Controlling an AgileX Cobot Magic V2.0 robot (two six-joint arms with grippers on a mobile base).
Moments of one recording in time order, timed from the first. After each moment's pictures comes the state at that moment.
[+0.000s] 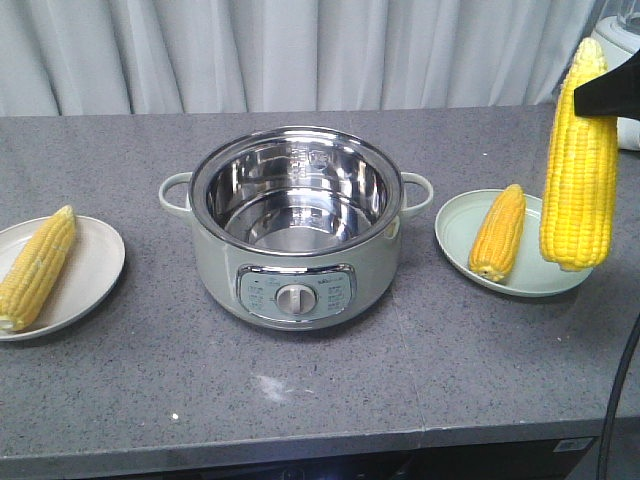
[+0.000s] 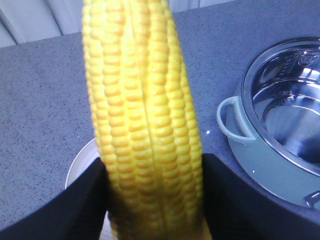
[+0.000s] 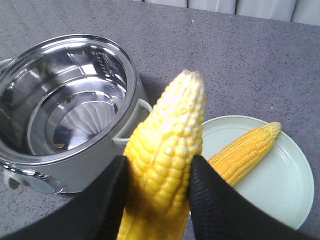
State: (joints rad) left arm -0.22 1.22 -1.57 0.14 1.12 -0.04; right arm -0.19 1.33 -1.47 0.68 1.08 -0.64
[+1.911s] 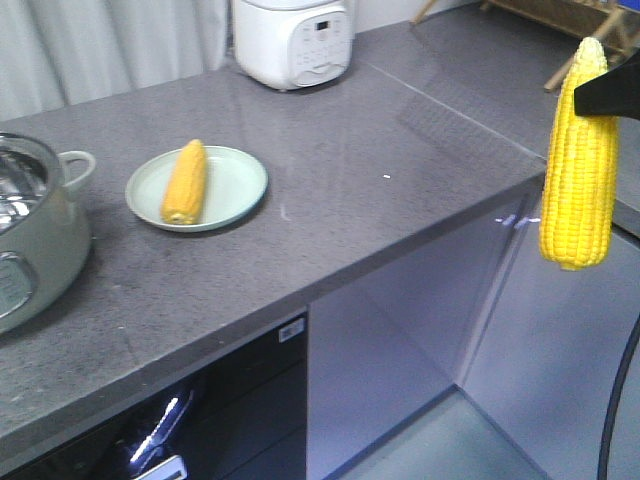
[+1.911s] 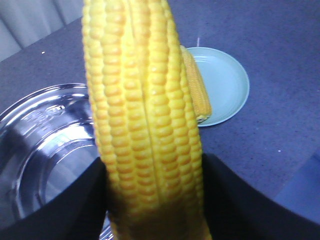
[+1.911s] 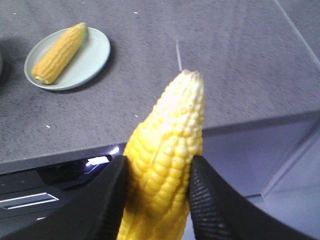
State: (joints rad) left arm -0.22 1.22 -1.57 0.14 1.12 -0.04; right arm -0.19 1.33 -1.47 0.68 1.08 -0.64
